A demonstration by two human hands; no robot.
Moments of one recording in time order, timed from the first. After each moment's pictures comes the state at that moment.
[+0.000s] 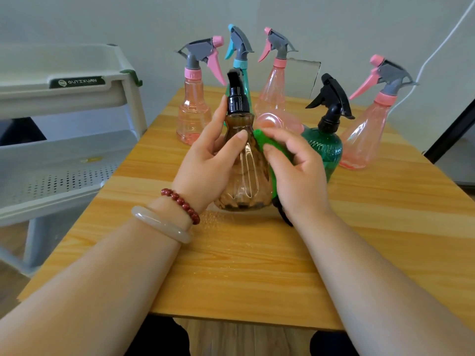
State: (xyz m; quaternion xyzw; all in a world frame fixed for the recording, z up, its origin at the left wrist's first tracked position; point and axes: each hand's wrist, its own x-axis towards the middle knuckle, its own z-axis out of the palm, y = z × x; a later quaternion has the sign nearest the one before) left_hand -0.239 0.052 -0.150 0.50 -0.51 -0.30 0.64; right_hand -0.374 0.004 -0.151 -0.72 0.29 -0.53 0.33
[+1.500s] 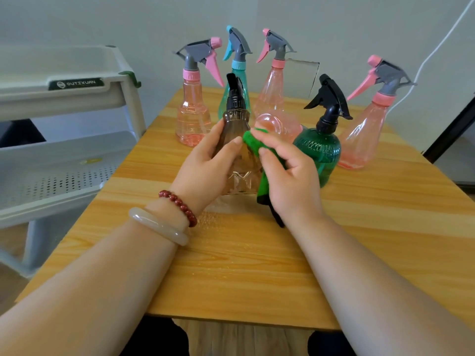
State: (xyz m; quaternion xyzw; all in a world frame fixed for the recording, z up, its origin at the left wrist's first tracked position) left_hand -0.240 0.054 -0.147 0.58 -0.48 -0.31 0.58; right_hand -0.372 0.007 -0.161 -0.74 0.28 -0.52 0.34
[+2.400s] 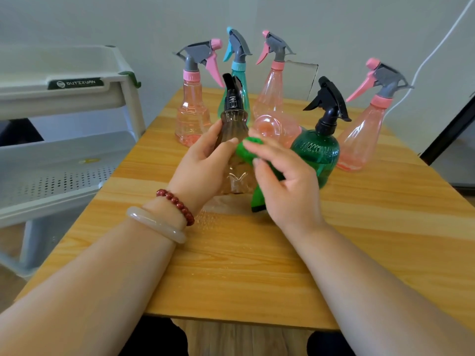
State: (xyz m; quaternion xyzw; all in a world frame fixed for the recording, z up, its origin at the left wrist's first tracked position) left_hand -0.238 0.056 -0.145 0.57 -0.45 -0.33 0.60; right_hand -0.375 0.015 -0.163 -0.78 0.25 -0.52 0.24
